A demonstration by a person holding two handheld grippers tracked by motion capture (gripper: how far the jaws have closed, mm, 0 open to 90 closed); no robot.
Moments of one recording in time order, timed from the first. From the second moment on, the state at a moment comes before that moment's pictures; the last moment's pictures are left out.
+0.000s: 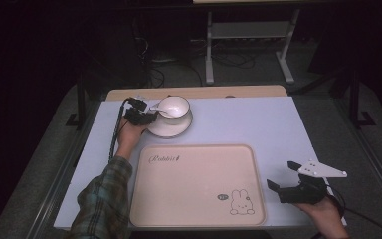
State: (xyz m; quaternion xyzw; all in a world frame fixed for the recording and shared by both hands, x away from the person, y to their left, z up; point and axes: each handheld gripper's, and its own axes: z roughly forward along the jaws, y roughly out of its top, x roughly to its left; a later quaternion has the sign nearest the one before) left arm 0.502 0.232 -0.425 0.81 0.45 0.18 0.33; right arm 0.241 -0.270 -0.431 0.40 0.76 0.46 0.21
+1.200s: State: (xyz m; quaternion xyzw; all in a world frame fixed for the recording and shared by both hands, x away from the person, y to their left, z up) left arm 0.465 0.278 -0.415 0.79 0.47 0.14 0.37; right arm 0.240 -0.268 -0.431 0.40 0.76 0.46 0.21
